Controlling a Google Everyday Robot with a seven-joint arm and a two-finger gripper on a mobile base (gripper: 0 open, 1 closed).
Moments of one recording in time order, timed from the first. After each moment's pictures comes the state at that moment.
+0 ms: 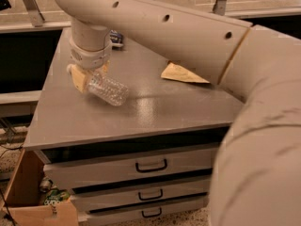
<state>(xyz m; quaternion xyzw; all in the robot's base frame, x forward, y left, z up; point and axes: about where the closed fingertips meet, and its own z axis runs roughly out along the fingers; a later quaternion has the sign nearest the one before) 0.598 0.159 0.863 -0.44 0.88 0.07 0.15</state>
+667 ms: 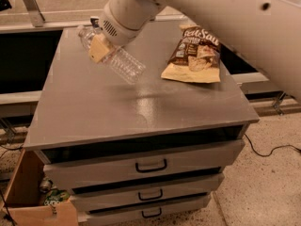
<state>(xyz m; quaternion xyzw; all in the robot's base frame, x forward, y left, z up) 0.608 0.115 0.951 -0.45 0.82 0.15 0.31</state>
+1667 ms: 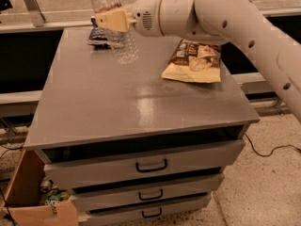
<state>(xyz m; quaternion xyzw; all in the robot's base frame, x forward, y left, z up) 0.640 0.091 1.025 -0.38 0.66 0.37 0.53</state>
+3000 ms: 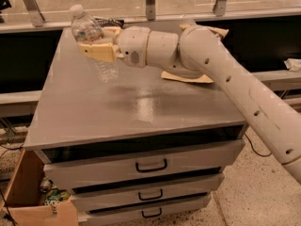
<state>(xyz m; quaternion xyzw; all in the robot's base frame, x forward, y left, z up) 0.605 0.133 0.986 -0.45 0.52 0.42 0.59</state>
